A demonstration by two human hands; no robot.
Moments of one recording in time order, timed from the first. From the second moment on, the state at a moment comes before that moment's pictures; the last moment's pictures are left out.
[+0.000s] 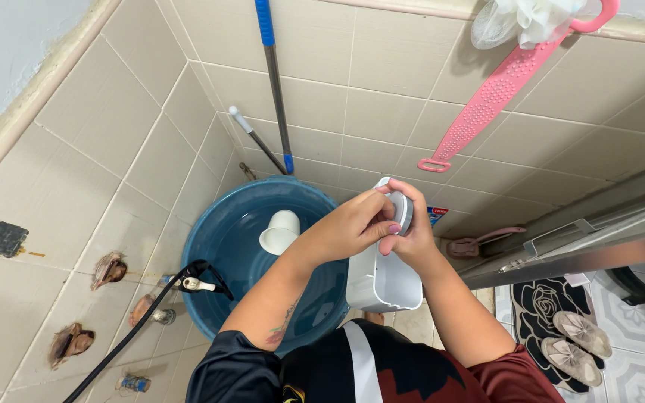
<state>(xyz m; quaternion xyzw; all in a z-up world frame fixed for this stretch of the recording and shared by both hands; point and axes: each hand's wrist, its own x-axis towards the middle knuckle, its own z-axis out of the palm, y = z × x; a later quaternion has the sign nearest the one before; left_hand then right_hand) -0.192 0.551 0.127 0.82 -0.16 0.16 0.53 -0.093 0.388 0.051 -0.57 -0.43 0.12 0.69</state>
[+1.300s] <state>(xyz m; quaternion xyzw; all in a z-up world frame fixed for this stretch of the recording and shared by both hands) -0.164 0.511 0.120 0.84 -0.25 0.29 0.39 -0.054 0.356 0.057 -0.54 -0.50 0.12 0.67</state>
